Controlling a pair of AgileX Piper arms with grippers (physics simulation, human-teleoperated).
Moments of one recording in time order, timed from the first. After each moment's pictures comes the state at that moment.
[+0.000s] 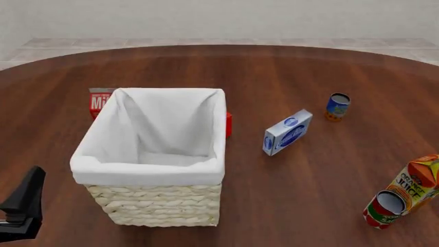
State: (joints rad) left arm 0.00 0.00 -0.01 -0.02 0.00; right arm 0.08 0.08 -0.80 0.86 -0.05
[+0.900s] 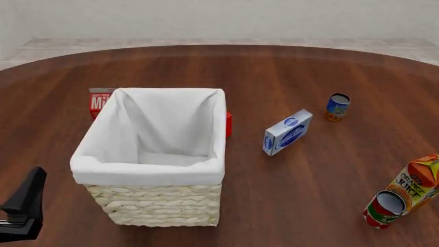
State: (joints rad) left arm -0.01 0.00 -0.01 -0.01 0.02; right arm -0.05 0.02 -0.83 1.13 -0.05
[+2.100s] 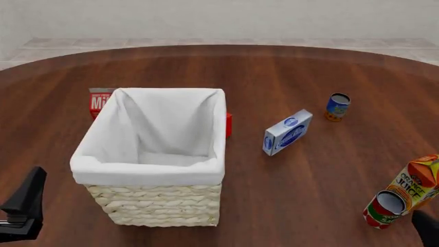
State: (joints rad) left arm -0.01 0.00 -0.01 -0.02 0.02; right arm -0.13 0.04 -0.38 0.91 -0.06
